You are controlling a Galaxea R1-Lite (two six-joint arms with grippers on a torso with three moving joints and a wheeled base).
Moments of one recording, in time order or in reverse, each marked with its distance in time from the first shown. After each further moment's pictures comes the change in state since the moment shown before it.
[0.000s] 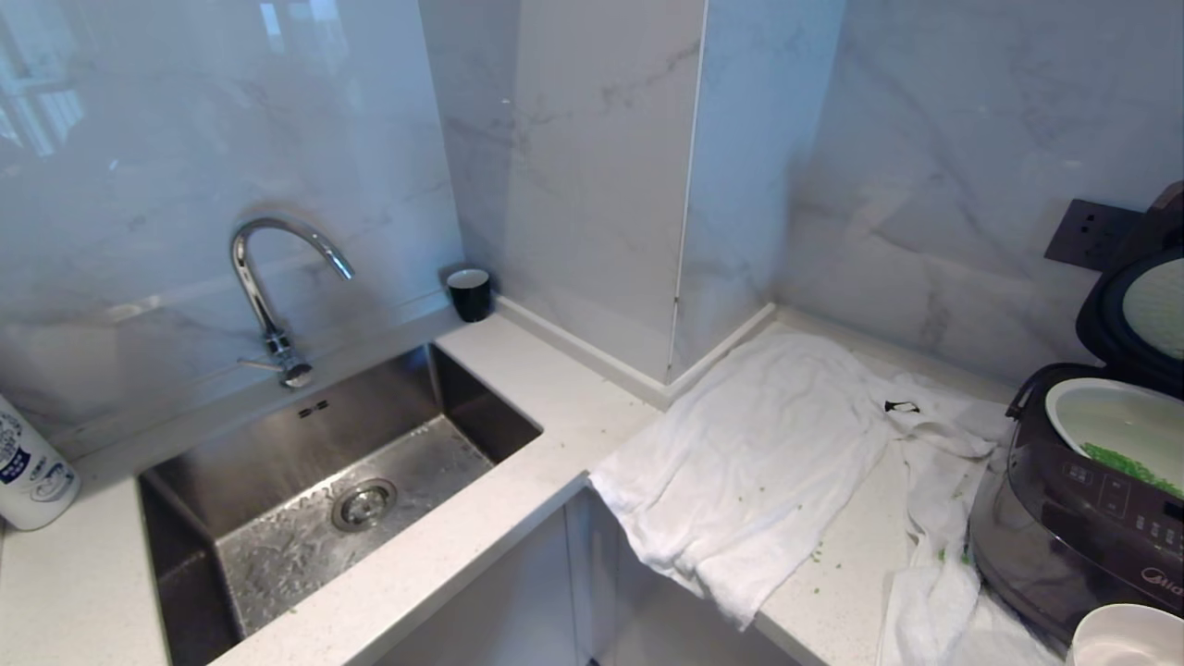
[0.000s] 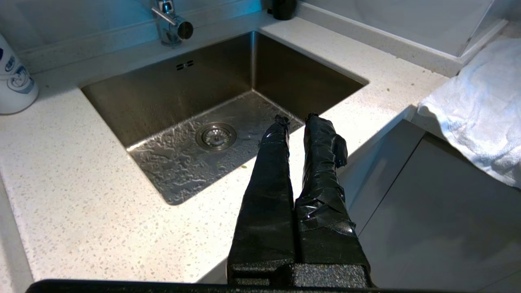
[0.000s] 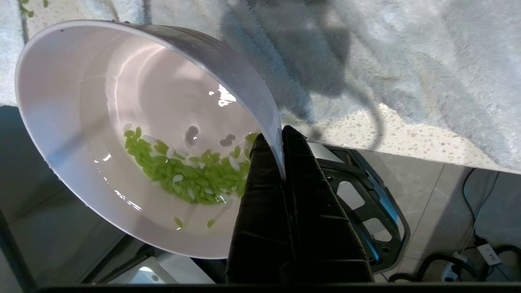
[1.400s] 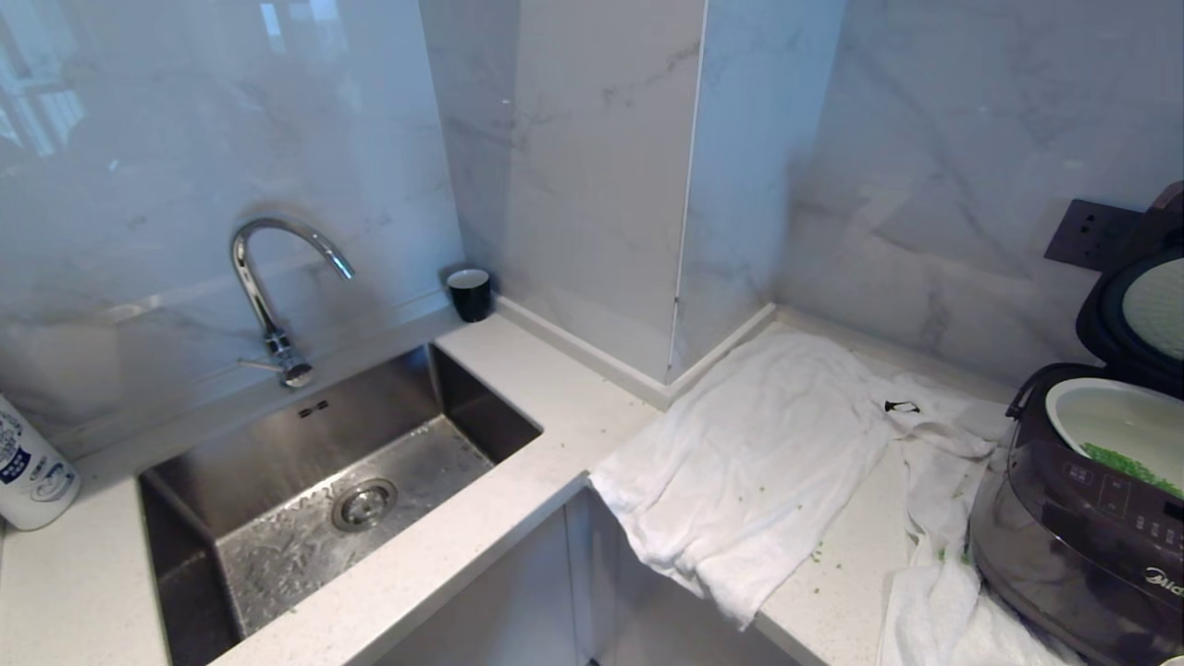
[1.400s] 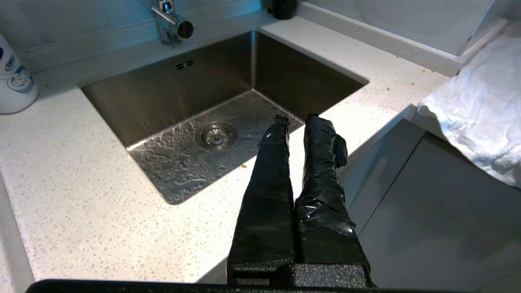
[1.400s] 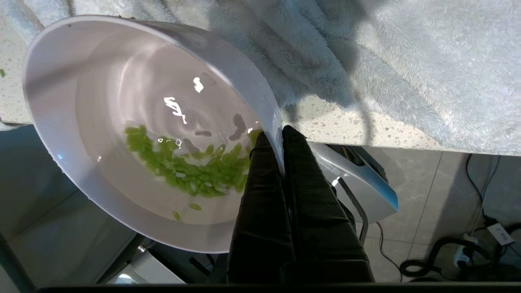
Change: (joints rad) left arm 0.000 0.000 -0.001 0.003 0.000 0.001; right arm -0.428 0.124 -0.007 0.014 0.044 -0.347
